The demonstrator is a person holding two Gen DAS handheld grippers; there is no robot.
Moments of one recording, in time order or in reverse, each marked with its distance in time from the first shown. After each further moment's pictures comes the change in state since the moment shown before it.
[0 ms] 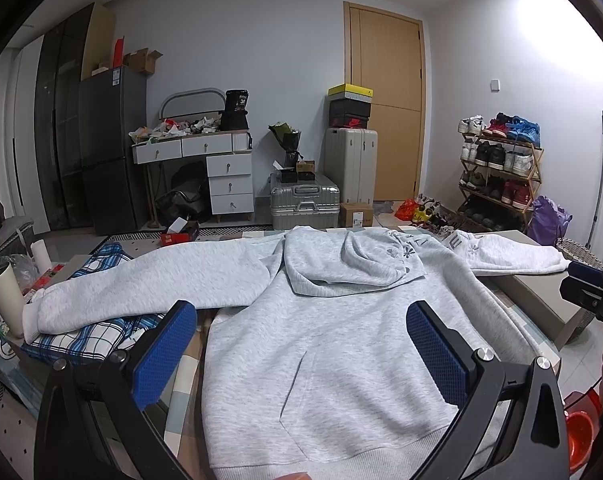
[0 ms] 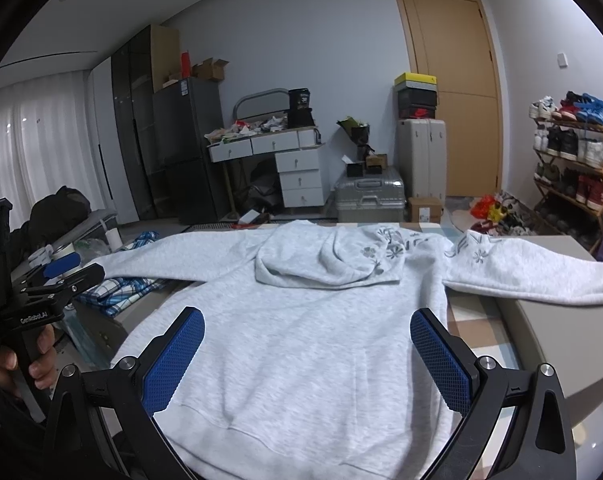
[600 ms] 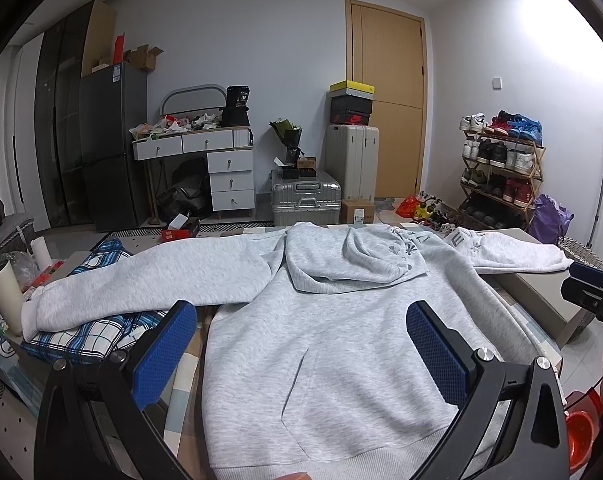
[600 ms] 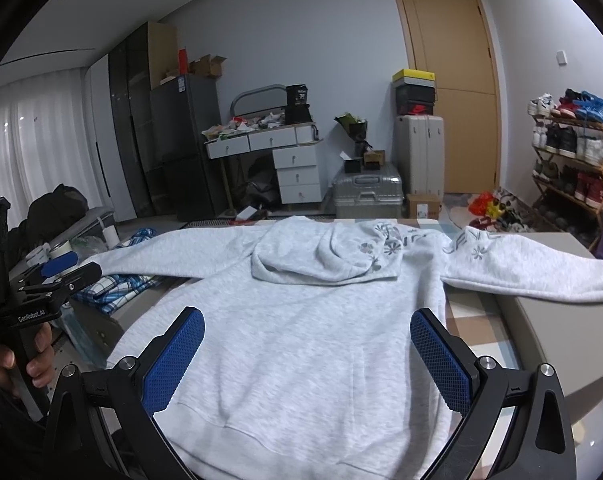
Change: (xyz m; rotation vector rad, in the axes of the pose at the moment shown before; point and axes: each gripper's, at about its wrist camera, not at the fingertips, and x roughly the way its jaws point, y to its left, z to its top) left arm 0.003 -0.002 -0.001 0.002 0.015 0.002; right arm 0.004 -0.004 -0.003 0.002 0.011 -0.006
